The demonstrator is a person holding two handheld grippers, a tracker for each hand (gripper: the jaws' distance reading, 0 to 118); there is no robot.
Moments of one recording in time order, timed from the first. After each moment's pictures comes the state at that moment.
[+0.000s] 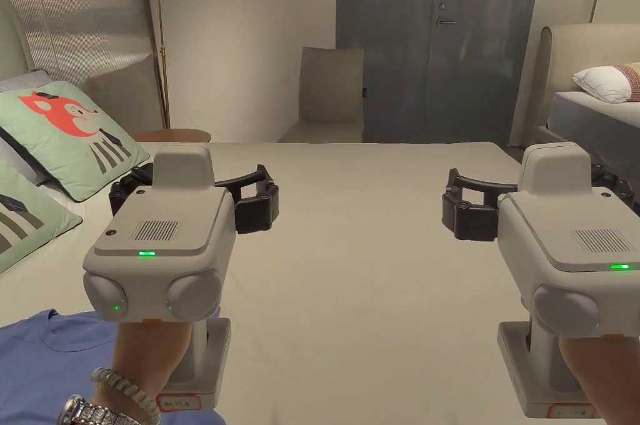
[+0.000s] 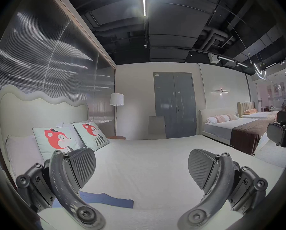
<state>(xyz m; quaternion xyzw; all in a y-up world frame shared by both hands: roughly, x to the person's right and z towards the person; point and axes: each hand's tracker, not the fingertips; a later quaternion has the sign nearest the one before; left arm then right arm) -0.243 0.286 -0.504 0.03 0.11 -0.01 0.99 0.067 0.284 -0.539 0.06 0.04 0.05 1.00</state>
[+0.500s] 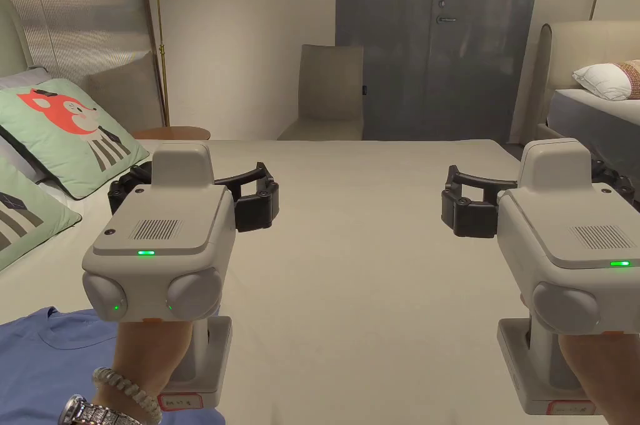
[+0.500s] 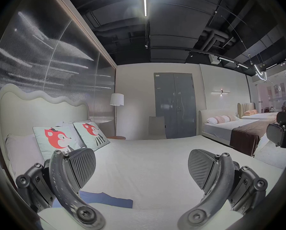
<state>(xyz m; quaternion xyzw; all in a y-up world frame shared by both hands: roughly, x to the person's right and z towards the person) -0.242 0.285 -0.503 0.03 0.11 -0.01 0.99 0.067 0.285 -0.538 0.07 0.04 0.05 1.00</state>
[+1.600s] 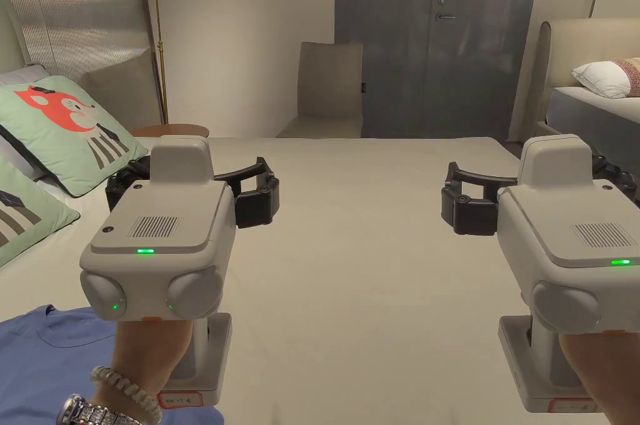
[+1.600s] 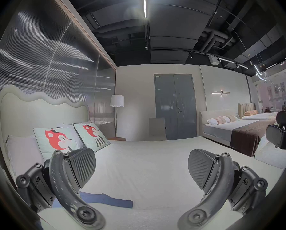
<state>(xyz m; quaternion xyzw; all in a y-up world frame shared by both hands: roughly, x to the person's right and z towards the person) -0.239 0.287 -0.501 0.04 0.11 -0.01 0.99 0.065 0.286 -0.538 0.07 0.04 0.06 1.00</state>
